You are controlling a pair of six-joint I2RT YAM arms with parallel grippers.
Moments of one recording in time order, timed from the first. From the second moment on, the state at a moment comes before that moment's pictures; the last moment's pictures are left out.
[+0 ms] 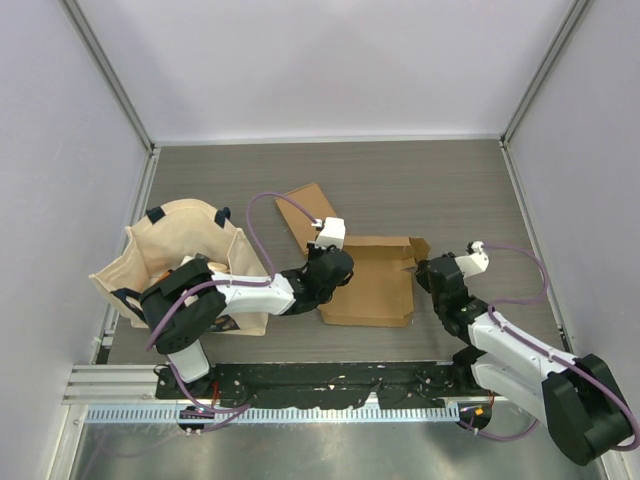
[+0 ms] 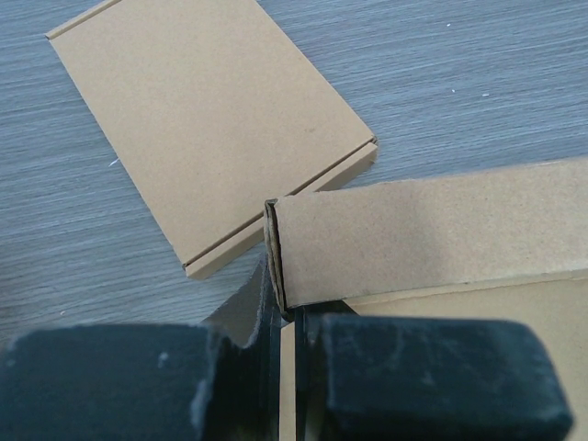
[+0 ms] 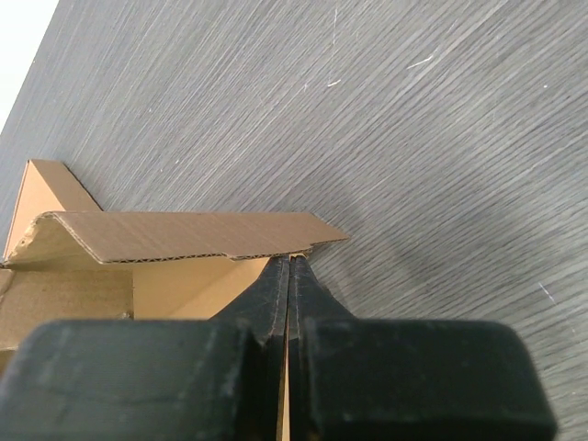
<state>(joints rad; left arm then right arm) -1.05 1.71 0.86 0.28 -0.84 -0.40 0.44 0.92 0.23 0.13 0.50 1.06</state>
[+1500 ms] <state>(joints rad) -1.04 1.71 0.87 0.27 -0.84 -0.42 0.43 0.93 0.20 0.14 0.36 0.98</state>
